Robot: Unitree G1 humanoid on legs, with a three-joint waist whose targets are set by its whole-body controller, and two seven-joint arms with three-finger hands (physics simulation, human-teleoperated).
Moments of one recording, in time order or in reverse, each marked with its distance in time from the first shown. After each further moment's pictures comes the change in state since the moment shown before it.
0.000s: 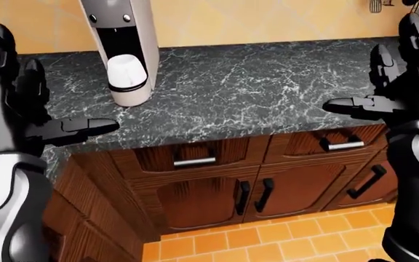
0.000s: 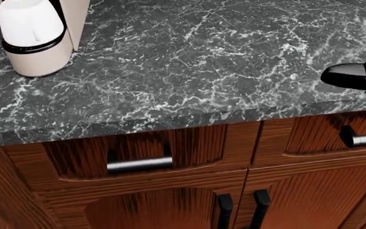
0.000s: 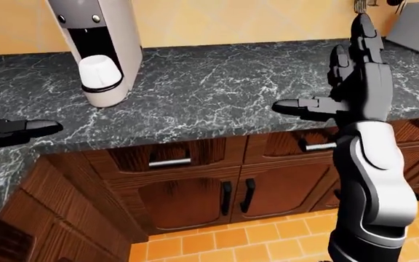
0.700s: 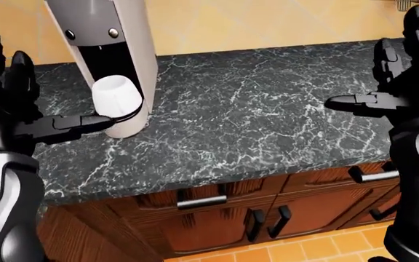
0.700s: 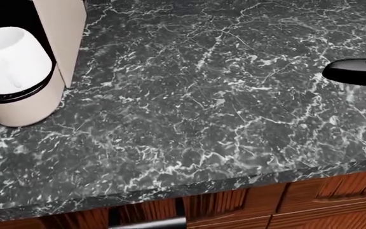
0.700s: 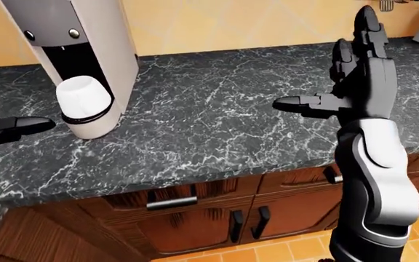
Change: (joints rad) left arm -0.009 0.017 0.020 -0.014 -0.013 -0.002 0.012; right arm -0.015 -0.012 0.001 -0.006 0.000 -0.001 0.001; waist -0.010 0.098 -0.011
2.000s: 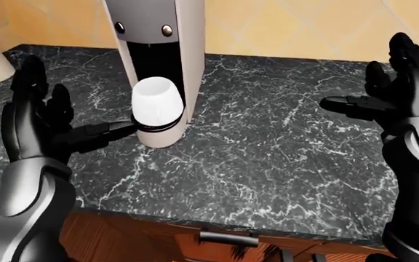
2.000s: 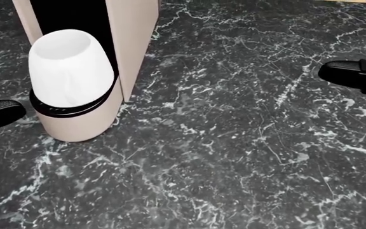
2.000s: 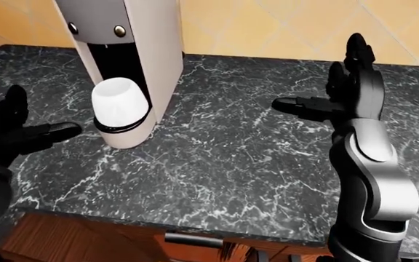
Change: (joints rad) left arm -0.019 -0.111 -0.063 -0.099 -0.087 0.275 0.215; right arm -0.021 0.002 0.007 0.022 0.024 0.183 -0.117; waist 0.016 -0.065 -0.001
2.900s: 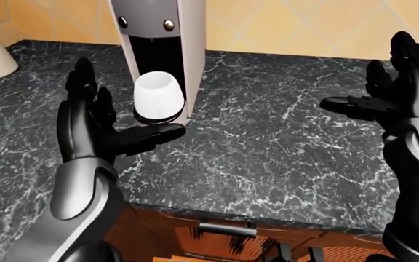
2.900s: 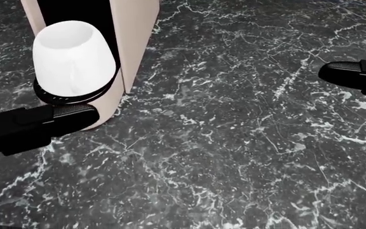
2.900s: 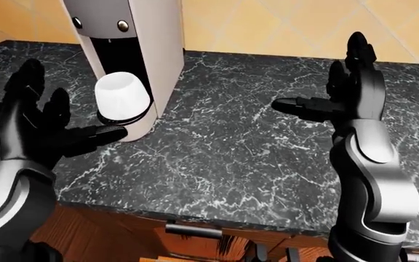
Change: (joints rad) left arm -0.150 -0.210 -0.197 -0.192 0.029 0.328 0.227; right arm 0.005 0.002 -0.002 -0.017 -0.002 0.001 0.003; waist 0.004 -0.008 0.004
